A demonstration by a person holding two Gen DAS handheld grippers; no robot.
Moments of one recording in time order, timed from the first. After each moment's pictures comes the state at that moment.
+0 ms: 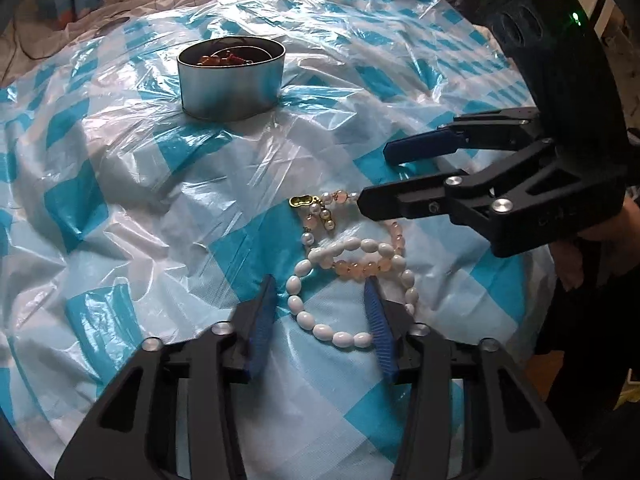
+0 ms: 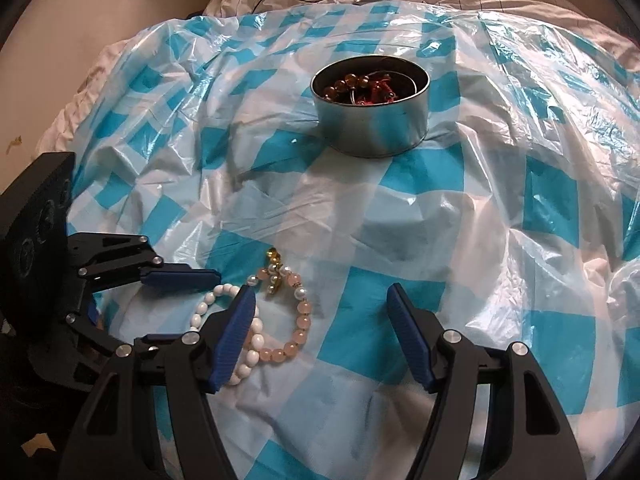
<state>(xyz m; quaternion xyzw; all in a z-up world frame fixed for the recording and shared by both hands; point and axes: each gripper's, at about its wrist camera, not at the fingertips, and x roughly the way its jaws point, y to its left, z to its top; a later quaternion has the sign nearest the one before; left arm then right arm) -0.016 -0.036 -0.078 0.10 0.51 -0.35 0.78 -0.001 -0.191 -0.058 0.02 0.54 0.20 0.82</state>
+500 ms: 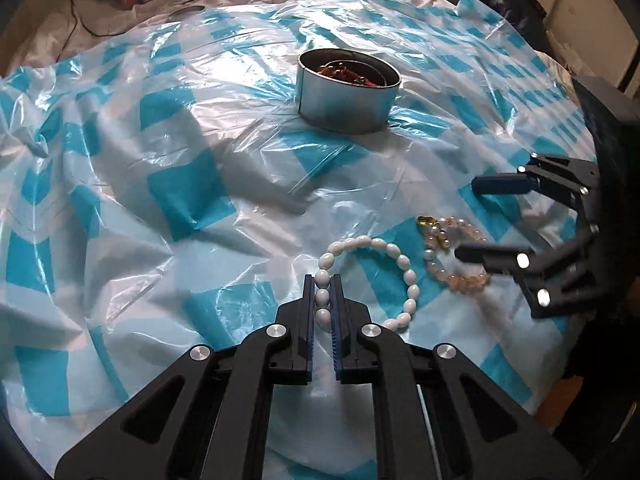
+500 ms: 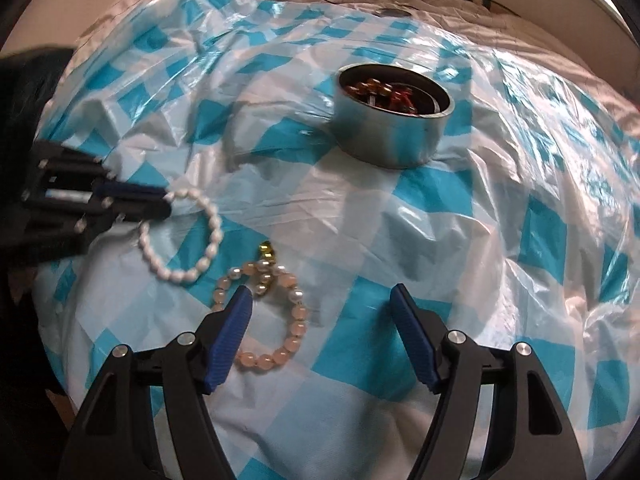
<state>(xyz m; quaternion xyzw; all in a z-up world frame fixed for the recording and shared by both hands) 0.017 0.016 -0.066 0.09 0.52 -0.25 0.81 -0.013 -0.157 -0.066 -0.10 0.51 0.20 0.83</state>
